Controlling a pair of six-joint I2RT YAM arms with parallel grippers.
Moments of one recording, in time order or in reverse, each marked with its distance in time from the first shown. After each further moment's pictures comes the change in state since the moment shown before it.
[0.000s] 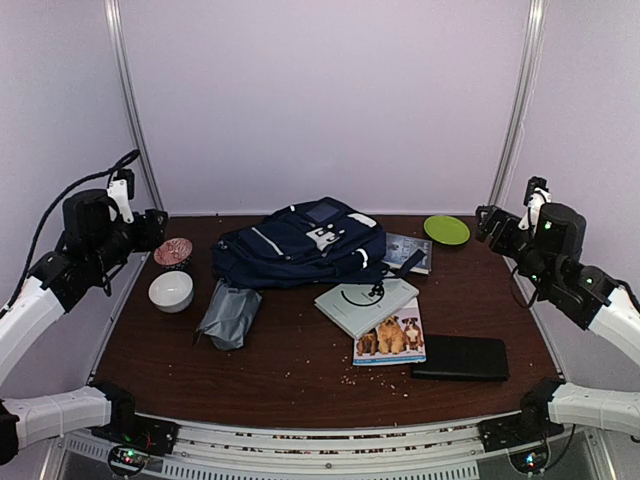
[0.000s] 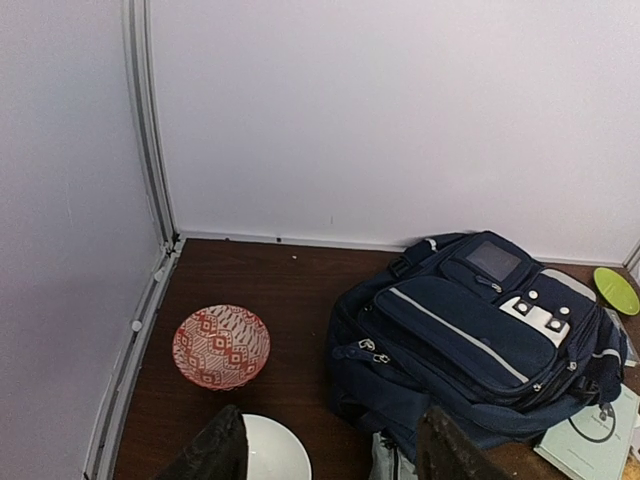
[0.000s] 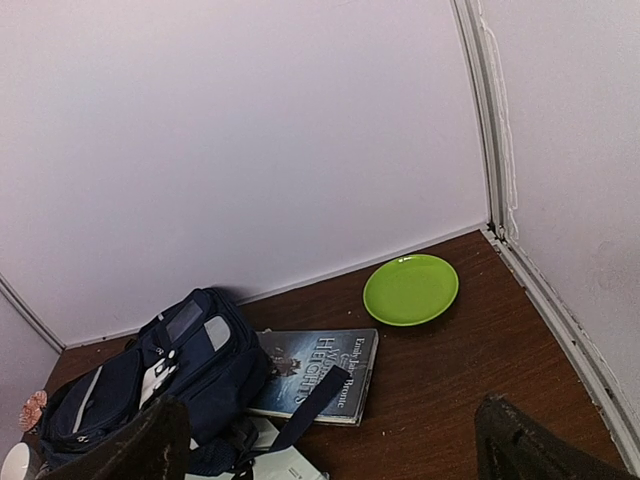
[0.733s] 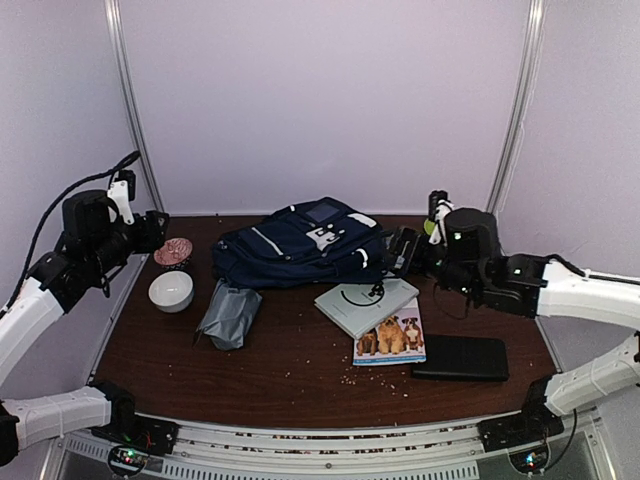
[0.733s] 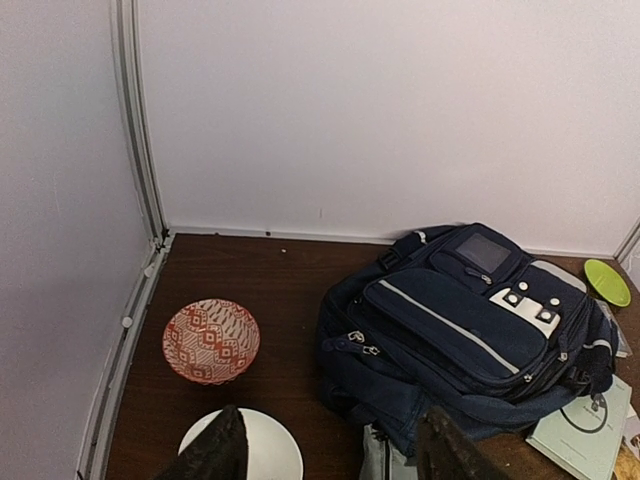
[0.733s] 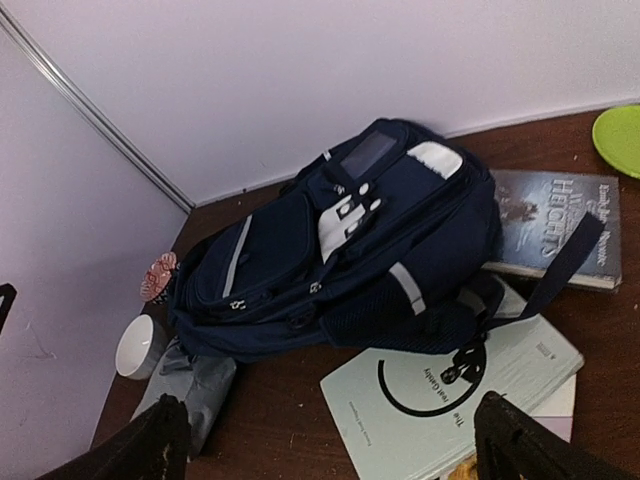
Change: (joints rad) left arm 0.000 -0.006 0.000 -0.019 0.025 -0.005; right arm 0.390 0.385 0.135 0.088 -0.074 0.262
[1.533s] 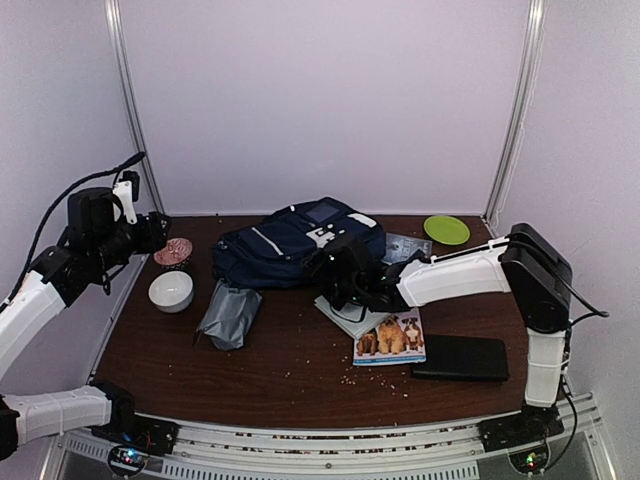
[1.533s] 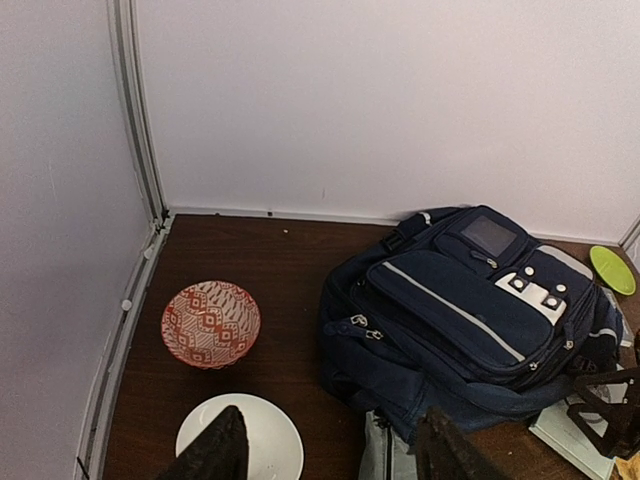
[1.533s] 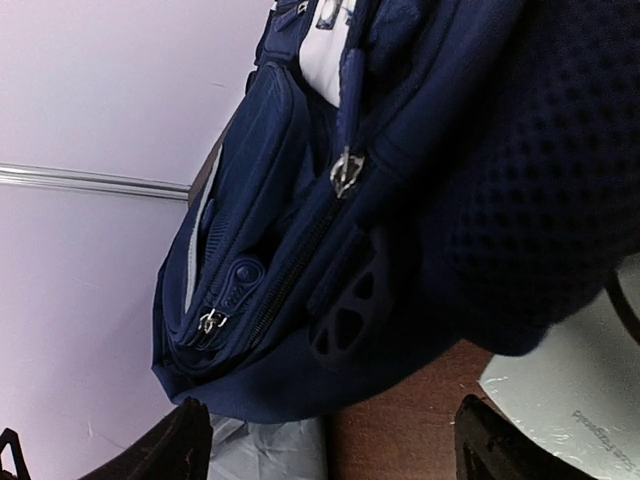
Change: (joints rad) left arm 0.000 0.037 0.032 -0.055 0.002 -0.016; right arm 0.061 0.808 0.405 0.209 -0.145 0.673
